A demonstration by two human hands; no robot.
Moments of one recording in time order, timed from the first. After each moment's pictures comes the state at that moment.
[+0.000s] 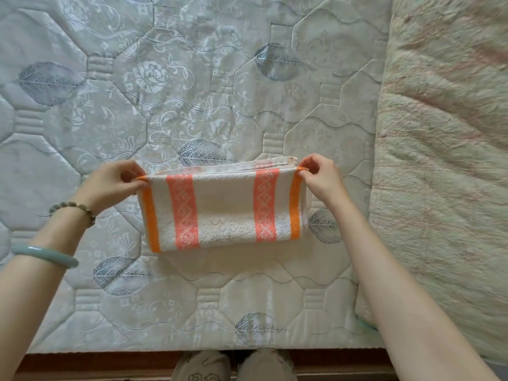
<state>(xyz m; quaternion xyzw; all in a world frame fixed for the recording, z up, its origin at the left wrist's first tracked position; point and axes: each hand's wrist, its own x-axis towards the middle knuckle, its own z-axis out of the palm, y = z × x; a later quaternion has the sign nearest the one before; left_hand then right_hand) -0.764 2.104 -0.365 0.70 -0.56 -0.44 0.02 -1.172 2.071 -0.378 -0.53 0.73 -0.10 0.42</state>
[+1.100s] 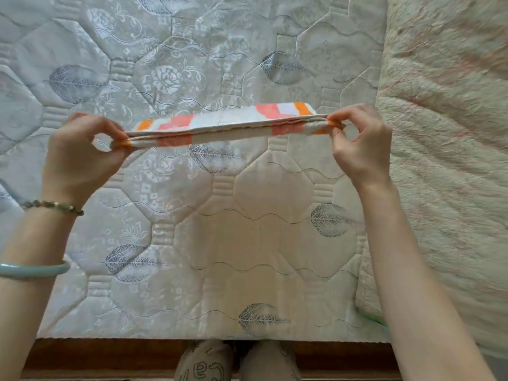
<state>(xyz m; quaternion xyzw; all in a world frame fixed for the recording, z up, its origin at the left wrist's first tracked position) -0.768 2.110 -0.263 0.69 -0.65 -0.19 0.25 -1.159 2.054 -0.255 -0.68 0.65 -0.30 0.16</state>
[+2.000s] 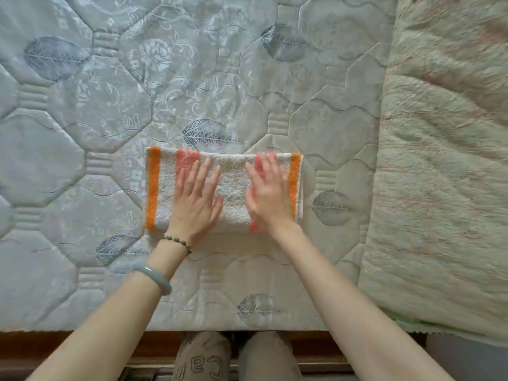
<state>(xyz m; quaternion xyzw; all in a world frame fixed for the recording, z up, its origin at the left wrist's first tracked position) -0.889 2.202 -0.412 0.62 -0.76 -0.20 0.01 -1.069 2.170 -0.388 -0.75 0.62 -0.06 0.23</state>
